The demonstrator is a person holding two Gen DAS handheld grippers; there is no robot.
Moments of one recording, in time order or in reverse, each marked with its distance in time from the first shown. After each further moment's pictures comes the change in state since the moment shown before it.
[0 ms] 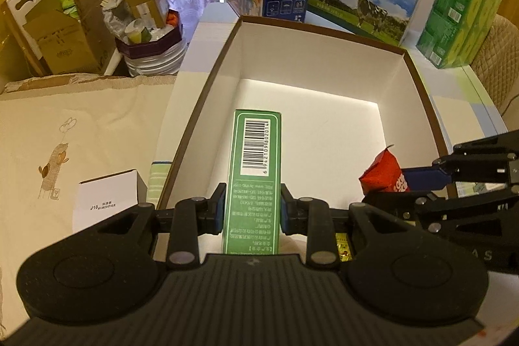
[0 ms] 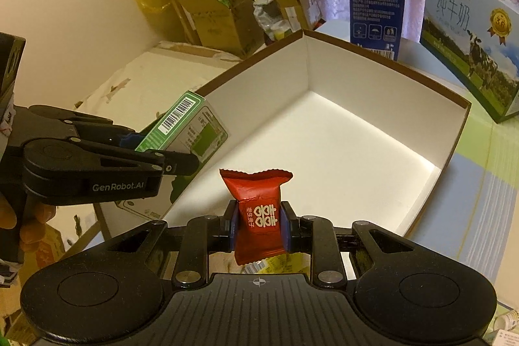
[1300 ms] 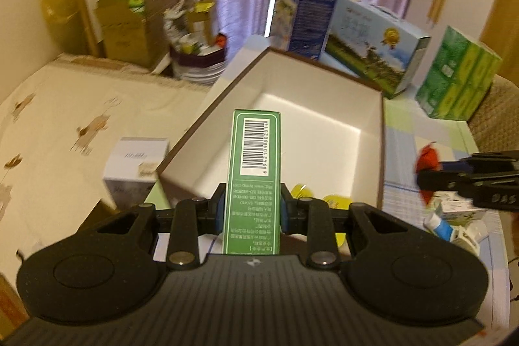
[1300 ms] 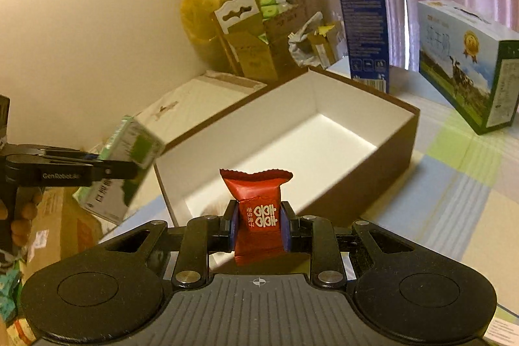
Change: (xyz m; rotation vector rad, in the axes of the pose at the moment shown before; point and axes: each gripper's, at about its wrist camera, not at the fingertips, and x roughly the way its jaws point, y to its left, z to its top) left arm -0.132 -0.046 -0.072 -0.223 -0.155 0.098; right arm -0.123 -0.041 -0.052 -0.071 -0.132 0.172
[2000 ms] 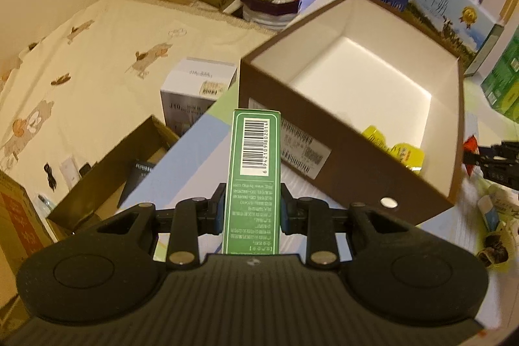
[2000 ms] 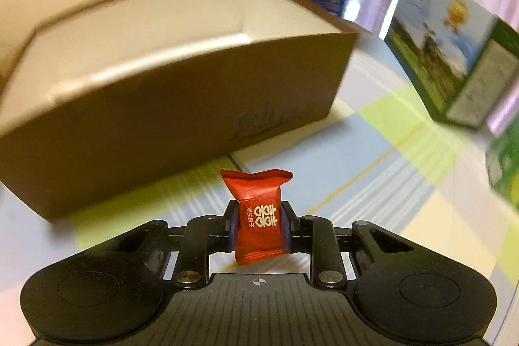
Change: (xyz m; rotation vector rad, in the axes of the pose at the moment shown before) left arm 0.006 0.044 -0.072 -0.203 0.142 0.200; right arm 0.070 -0.125 -0.056 -0.233 0.179 -0.225
